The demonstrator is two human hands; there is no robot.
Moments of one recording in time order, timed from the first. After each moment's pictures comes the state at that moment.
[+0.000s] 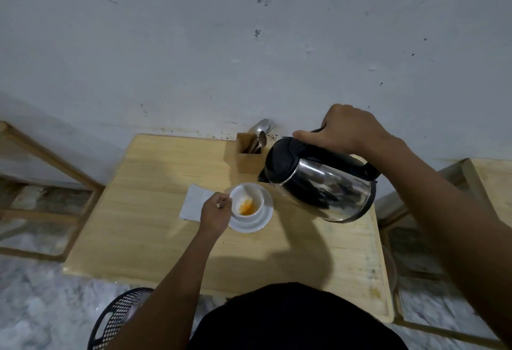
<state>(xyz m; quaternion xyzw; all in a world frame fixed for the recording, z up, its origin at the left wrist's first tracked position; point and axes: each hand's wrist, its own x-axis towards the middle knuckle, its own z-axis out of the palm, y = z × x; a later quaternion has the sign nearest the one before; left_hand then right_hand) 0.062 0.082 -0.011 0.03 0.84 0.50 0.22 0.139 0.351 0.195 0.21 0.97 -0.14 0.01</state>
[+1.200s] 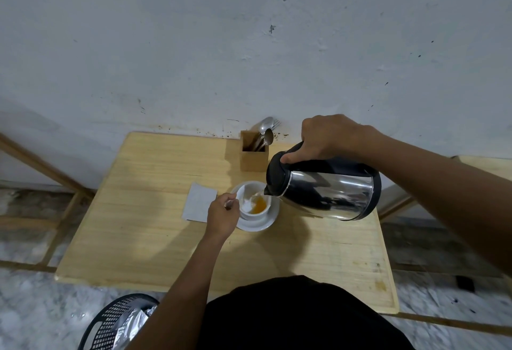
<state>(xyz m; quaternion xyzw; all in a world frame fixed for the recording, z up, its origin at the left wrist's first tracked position) 0.056 0.069 -0.023 0.04 0.83 0.50 0.25 0.100 0.300 0.191 0.12 0.98 0.00 0.17</state>
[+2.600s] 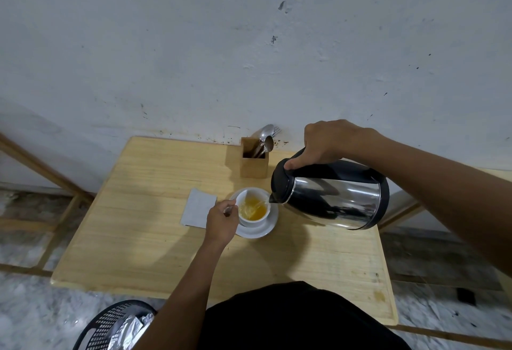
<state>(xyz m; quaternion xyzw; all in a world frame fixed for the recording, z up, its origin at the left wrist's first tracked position) 0.061 0.071 -0.018 0.04 0.83 0.50 0.23 0.099 0.302 0.201 0.14 0.97 0.00 0.20</state>
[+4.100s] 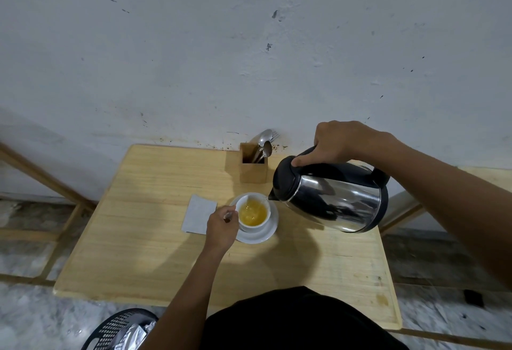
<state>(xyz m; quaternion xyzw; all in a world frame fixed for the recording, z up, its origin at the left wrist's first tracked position) 0.061 0.071 -0.020 0.04 0.83 0.51 0.23 0.111 0.320 0.206 0.18 0.97 -0.04 0.17</state>
